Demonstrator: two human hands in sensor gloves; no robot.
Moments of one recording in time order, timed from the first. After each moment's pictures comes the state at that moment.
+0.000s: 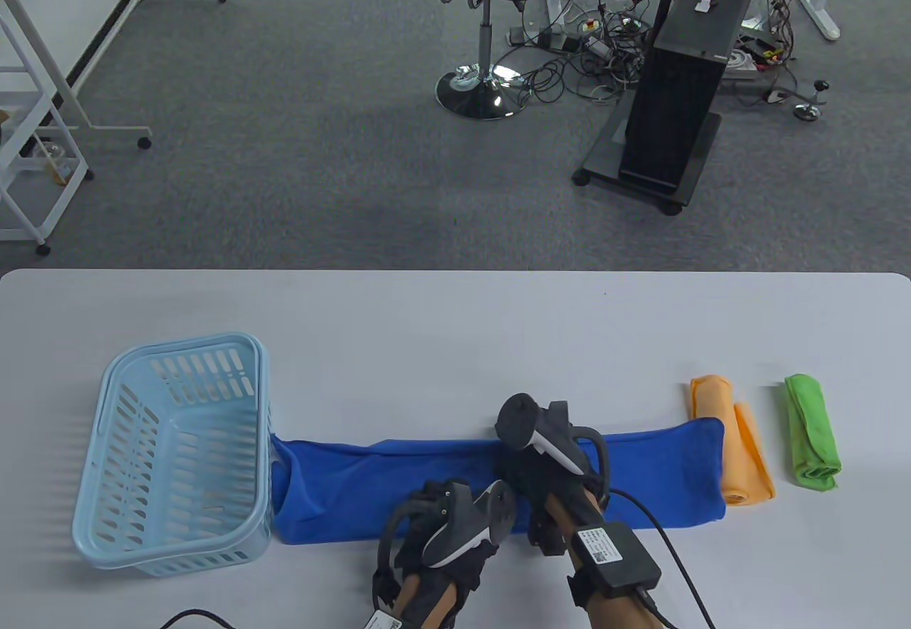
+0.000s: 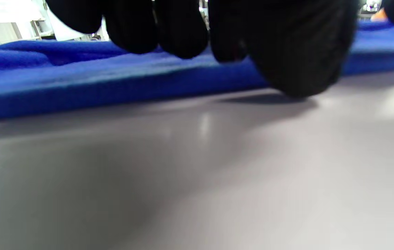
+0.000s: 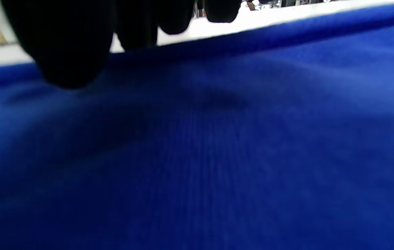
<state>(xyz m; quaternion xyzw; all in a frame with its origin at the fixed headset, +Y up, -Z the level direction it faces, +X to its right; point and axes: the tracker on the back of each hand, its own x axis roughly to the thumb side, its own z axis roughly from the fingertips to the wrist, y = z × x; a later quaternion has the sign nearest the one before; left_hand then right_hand) -0.022 -0.777 -0.273 -0.15 -0.08 -0.05 0.98 0.086 -0.779 -0.368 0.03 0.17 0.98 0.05</state>
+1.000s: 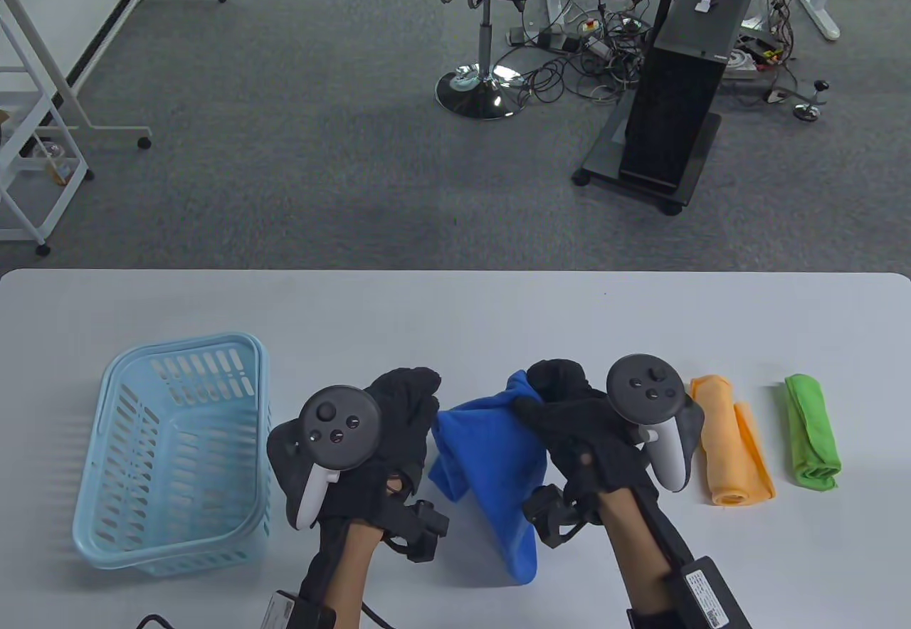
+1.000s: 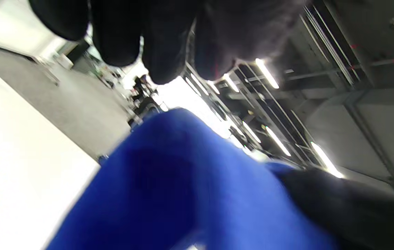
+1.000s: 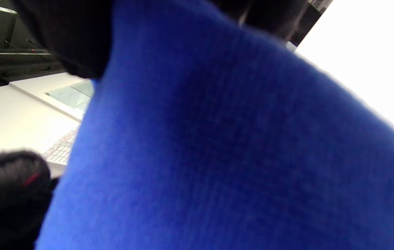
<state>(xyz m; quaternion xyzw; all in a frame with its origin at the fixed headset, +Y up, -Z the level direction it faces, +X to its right) -0.117 -0.576 -0.270 0.03 -0.06 0.40 0.91 0.133 -0.601 -0.308 -0.02 0.06 0.86 0.51</state>
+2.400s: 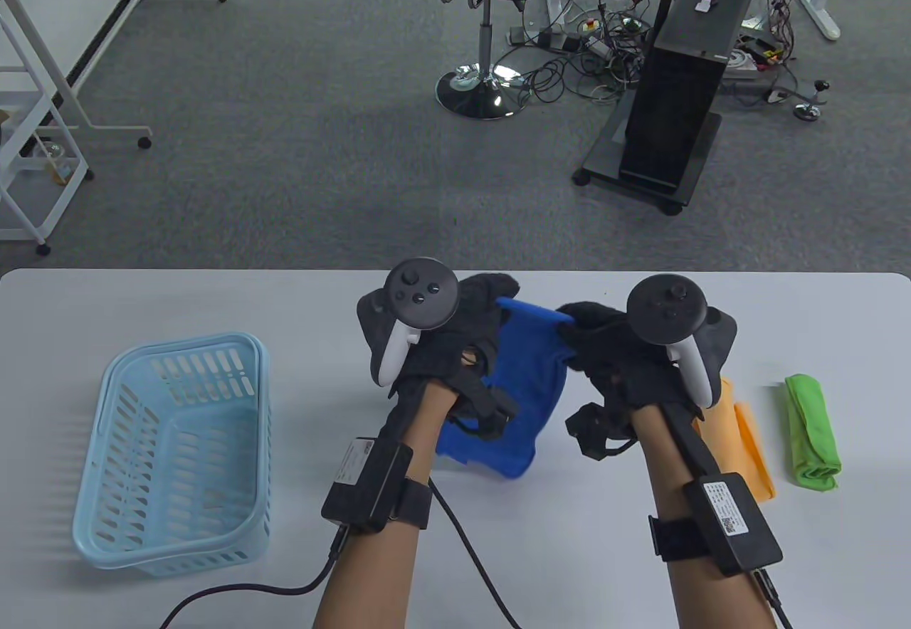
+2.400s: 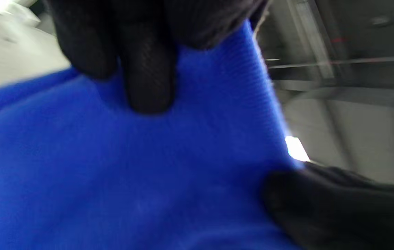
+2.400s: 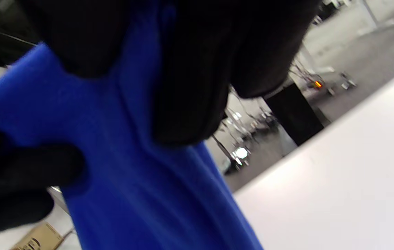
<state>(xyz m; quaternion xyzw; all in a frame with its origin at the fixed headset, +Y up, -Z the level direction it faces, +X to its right) -0.055 -0.531 -0.389 0.04 -0.15 0.44 0.89 0.181 -0.536 -0.370 -0.01 -0.08 0.93 0.35</state>
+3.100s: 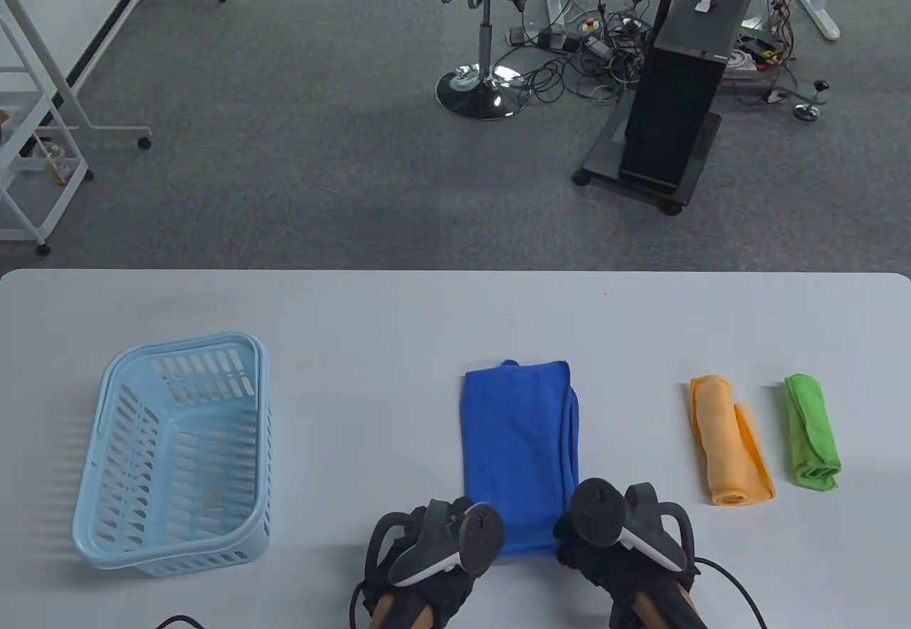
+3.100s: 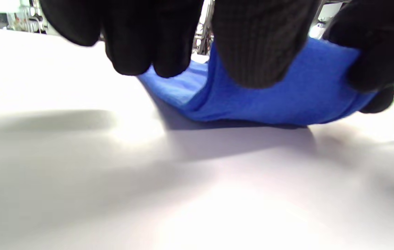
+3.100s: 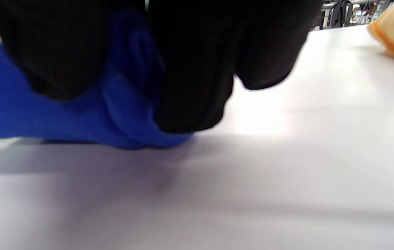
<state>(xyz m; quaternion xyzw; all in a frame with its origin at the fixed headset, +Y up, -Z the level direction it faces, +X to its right) -0.041 -0.738 -0.232 -0.16 -0.18 0.06 0.97 0.170 -0.741 -0.252 0.09 0.12 0.98 0.11</state>
